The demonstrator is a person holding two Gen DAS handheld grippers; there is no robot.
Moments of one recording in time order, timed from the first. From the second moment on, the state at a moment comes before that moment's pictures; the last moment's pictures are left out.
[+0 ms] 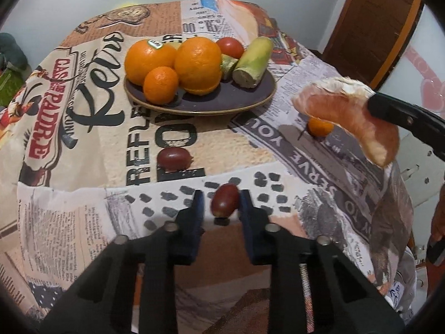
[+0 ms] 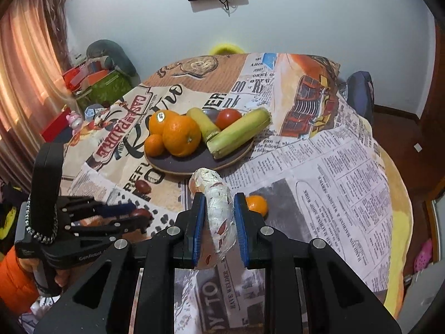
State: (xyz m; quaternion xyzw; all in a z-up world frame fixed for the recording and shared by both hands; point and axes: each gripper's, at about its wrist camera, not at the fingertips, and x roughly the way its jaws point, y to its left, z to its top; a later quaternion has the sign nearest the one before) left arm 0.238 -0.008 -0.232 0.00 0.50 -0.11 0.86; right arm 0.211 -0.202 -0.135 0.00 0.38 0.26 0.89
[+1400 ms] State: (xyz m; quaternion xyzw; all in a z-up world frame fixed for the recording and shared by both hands) left arm 0.312 0.007 -0.205 -0.01 0.44 -0.08 0.89; right arm 0.282 -0.170 -0.128 0.00 0.37 0.26 0.89
